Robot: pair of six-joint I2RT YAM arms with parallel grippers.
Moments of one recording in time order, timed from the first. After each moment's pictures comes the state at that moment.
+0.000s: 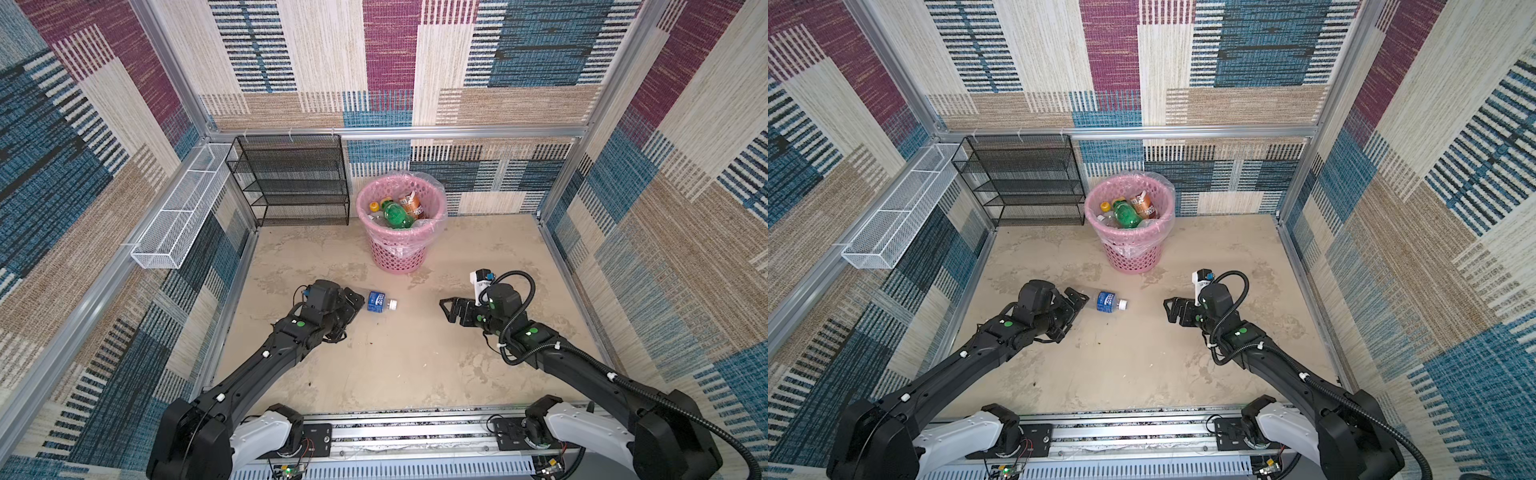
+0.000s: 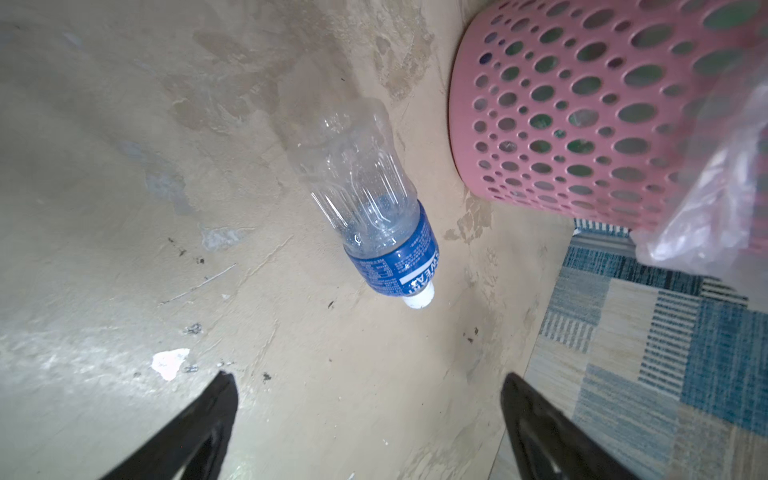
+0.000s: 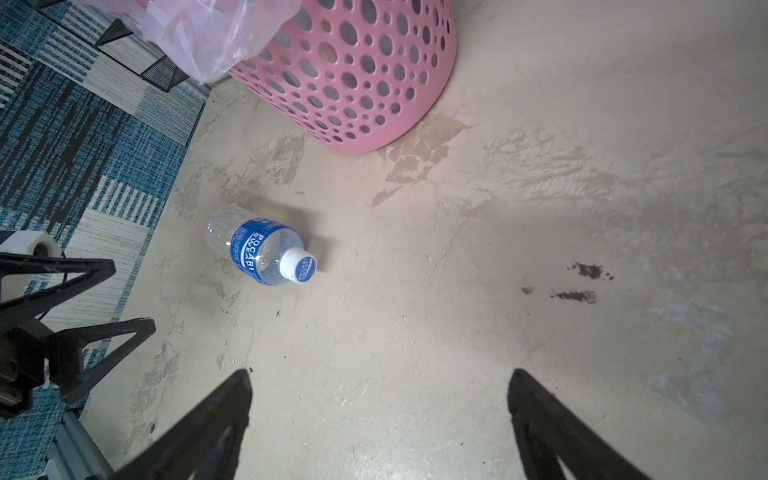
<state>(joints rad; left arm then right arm) -0.43 1.15 0.71 -0.33 0.05 -1.30 0.48 1.07 0.56 -0.06 -0.13 0.56</state>
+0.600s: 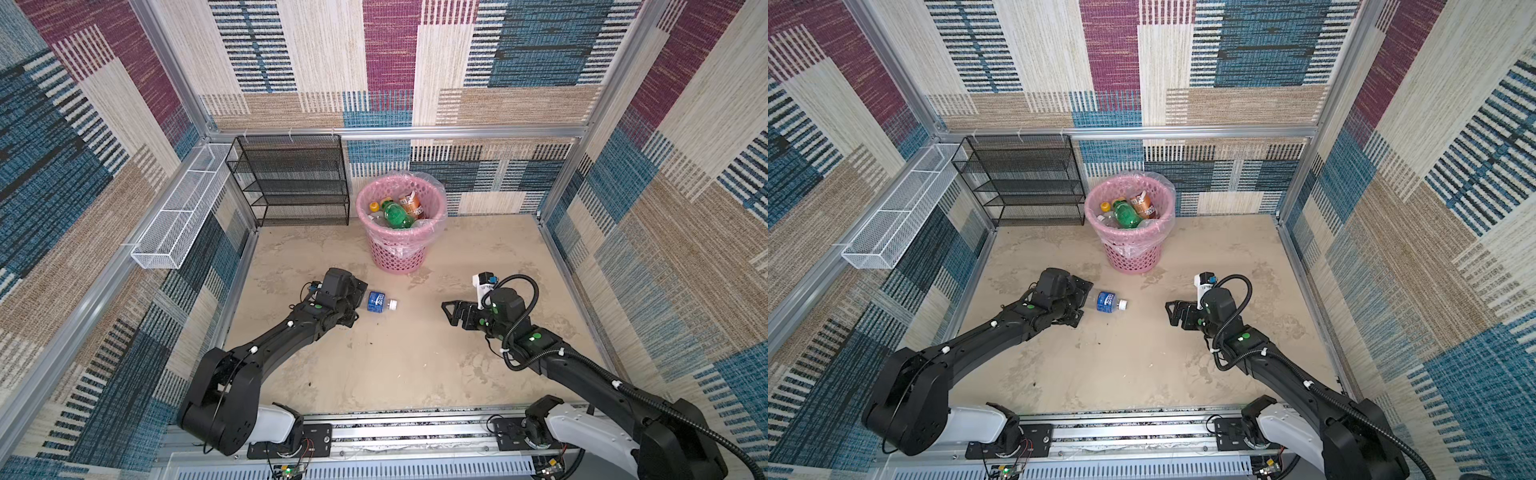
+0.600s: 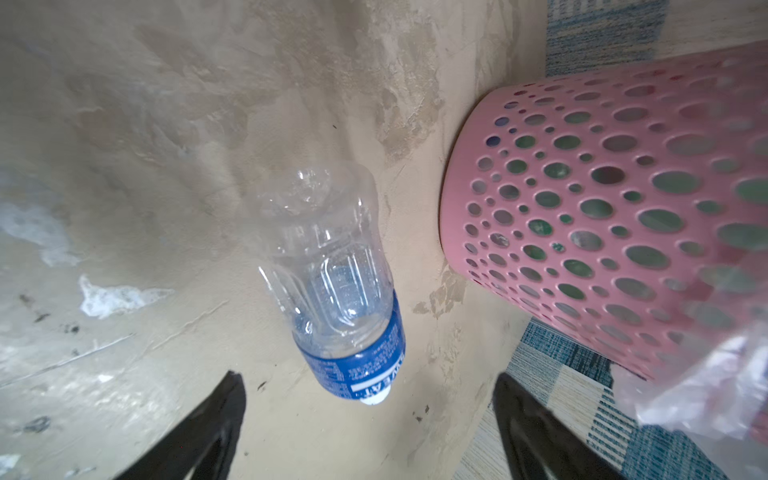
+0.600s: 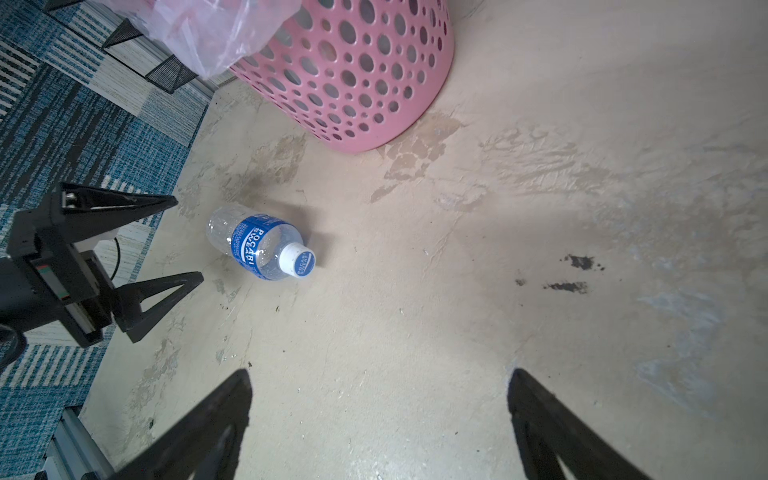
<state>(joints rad) -0.43 1.43 0.80 -0.16 0.01 -1.52 0.48 1.02 0.52 -0.06 -0.13 0.55</state>
